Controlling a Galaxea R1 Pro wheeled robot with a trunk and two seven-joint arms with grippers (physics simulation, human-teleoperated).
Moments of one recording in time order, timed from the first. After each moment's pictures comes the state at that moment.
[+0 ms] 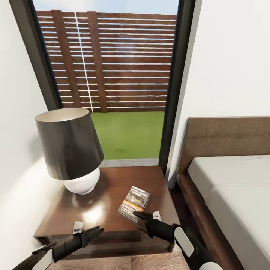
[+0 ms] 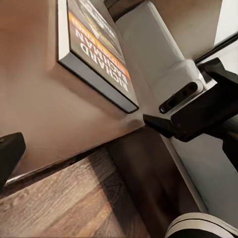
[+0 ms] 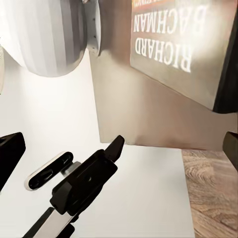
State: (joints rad) left arm -0.46 0.30 -0.48 -0.45 0.90 0.07 -1.16; right arm -0.48 0.08 0.03 -0.61 -0.75 0.75 0.64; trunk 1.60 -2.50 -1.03
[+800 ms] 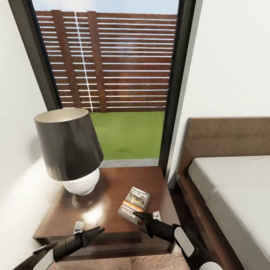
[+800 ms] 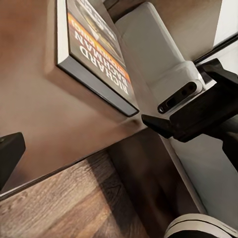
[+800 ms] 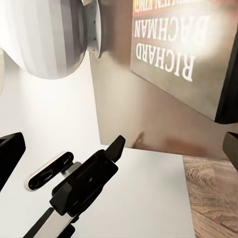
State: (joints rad) left arm -0.46 0.30 -0.48 -0.45 0.90 0.08 -1.15; right arm -0.48 0.08 0.03 -0.61 -0.75 0.75 0.64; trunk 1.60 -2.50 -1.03
